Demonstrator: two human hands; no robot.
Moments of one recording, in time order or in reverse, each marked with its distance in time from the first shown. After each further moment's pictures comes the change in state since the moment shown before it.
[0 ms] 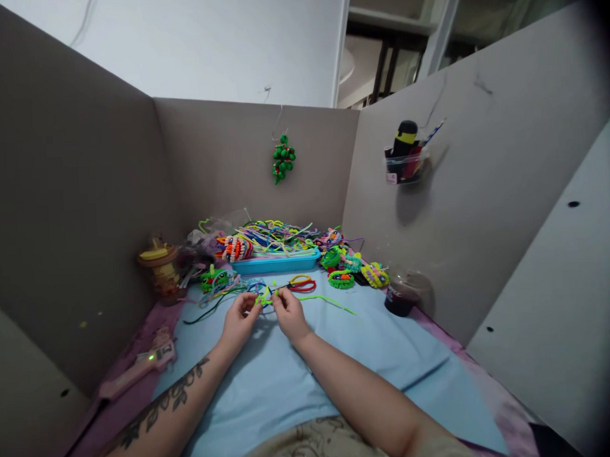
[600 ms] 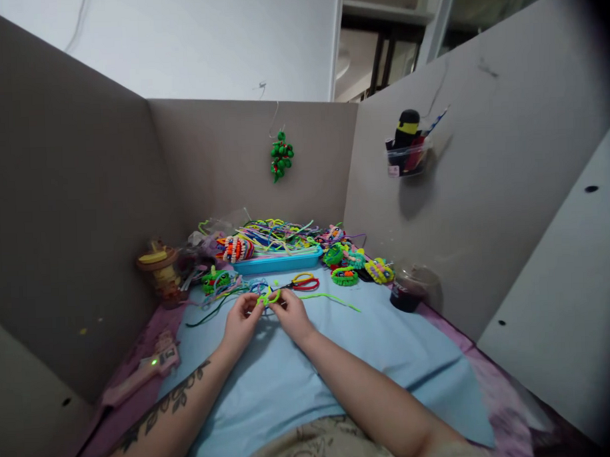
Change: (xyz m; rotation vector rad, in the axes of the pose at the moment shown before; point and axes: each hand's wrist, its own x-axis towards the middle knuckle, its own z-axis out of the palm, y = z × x) left_hand 0.000 0.001 -0.001 -0.008 -0.015 0.001; right_hand 0.003 0.006 0.000 -0.065 -0.044 -0.039
